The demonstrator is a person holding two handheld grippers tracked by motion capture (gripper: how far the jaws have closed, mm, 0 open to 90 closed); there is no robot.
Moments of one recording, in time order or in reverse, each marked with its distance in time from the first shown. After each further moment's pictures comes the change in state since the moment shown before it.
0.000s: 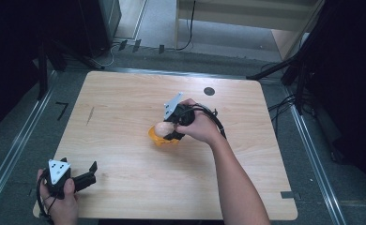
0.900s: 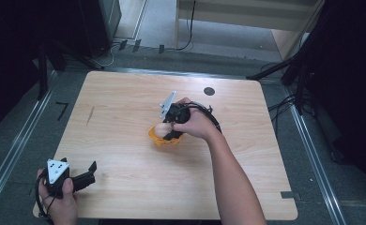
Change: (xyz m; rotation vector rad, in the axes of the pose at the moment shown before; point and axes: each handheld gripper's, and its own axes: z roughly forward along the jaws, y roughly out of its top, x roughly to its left) left arm 0.003 0.000 0.000 0.003 -0.015 -0.018; right arm -0.013 0.003 0.013 0.071 0.045 0.010
